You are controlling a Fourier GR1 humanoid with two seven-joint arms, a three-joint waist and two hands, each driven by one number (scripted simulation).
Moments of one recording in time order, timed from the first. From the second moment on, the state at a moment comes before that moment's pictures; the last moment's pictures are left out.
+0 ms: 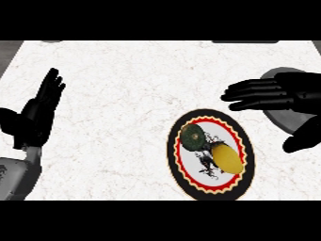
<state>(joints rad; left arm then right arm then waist) -0.24 0.43 -0.18 -1.42 0.31 0.28 -0.01 -0.71 -0.91 0.56 -1.45 0.08 0.51 -0.73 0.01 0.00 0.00</state>
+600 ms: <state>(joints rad) -0.24 0.40 -0.15 -1.45 0.26 0.27 0.03 -0.63 -0.88 0.58 -1.49 0.20 0.50 -0.64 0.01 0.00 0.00</state>
